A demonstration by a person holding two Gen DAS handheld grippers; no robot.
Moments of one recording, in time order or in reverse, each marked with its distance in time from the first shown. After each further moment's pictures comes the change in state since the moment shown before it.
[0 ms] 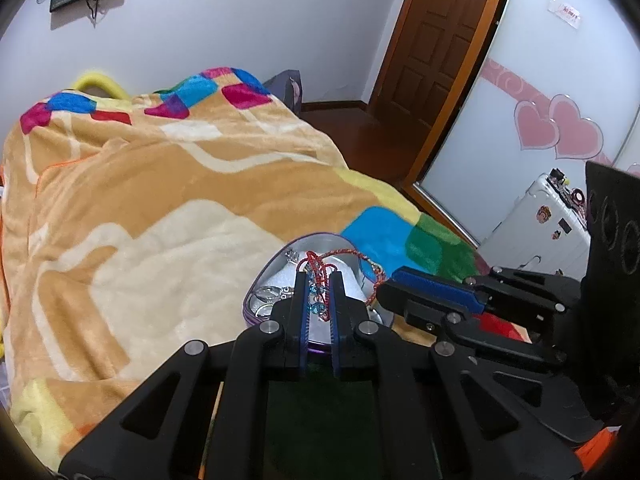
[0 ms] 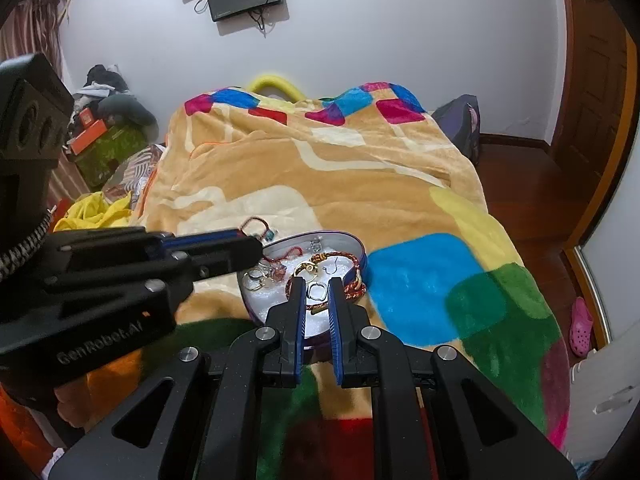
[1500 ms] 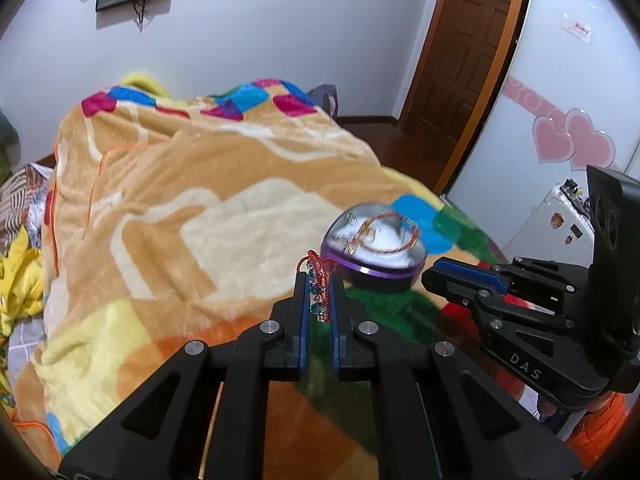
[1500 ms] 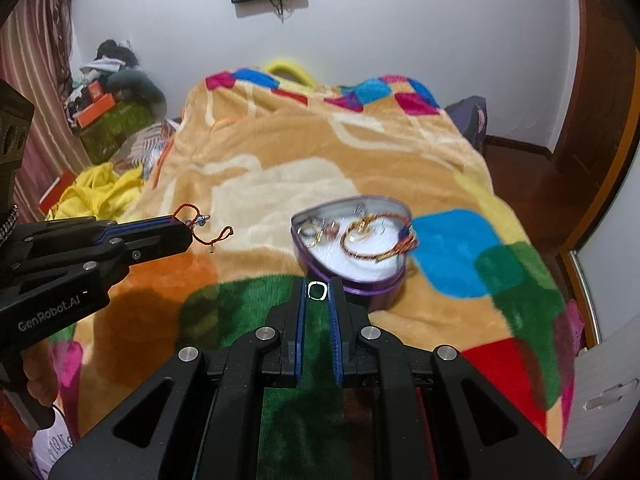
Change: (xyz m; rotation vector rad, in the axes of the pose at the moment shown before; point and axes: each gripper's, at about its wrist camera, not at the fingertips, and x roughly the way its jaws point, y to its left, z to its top) left arm -0.083 0.025 -0.045 -0.045 -0.074 0.108; right arm -0.015 0.042 -0.016 -0.061 0.031 -0.022
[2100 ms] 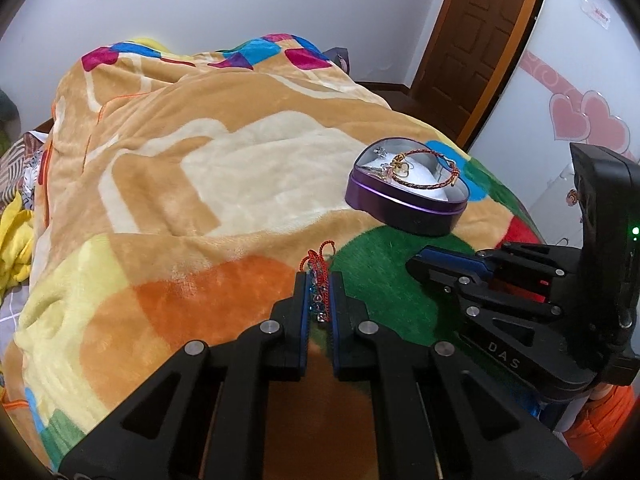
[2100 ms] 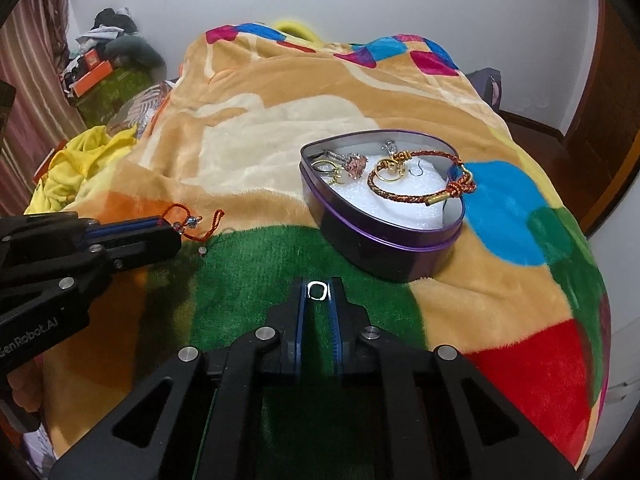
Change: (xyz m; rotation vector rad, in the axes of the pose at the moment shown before) left arm 0.040 0.019 -0.039 -0.032 0.132 0.019; right arm 0.049 0.008 -0.027 -0.026 0.134 0.015
